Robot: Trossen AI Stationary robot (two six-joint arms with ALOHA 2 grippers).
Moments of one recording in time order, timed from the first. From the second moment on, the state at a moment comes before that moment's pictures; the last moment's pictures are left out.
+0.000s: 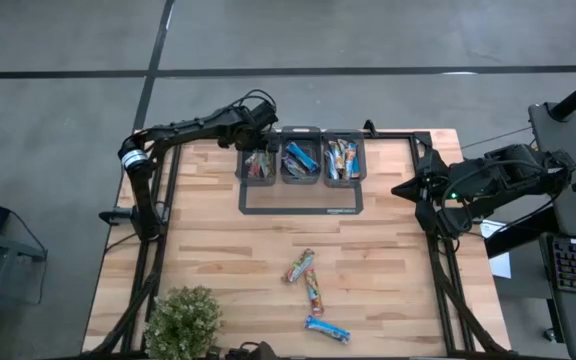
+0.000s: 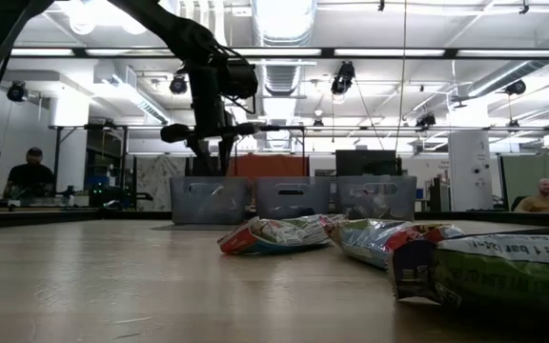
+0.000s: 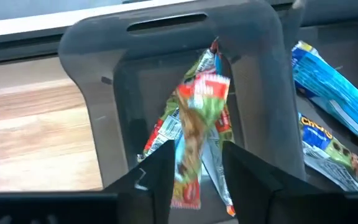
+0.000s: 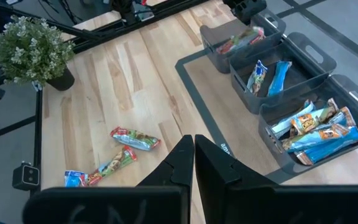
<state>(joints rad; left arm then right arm) 0.60 1.83 1.52 -0.88 -0.21 -0.79 0.31 0.92 1.39 -1.17 0.39 0.60</state>
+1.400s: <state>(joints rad) -0.32 1.55 1.52 -0.61 -0.25 -0.43 0.31 0.92 1.36 -1.13 0.39 0.57</state>
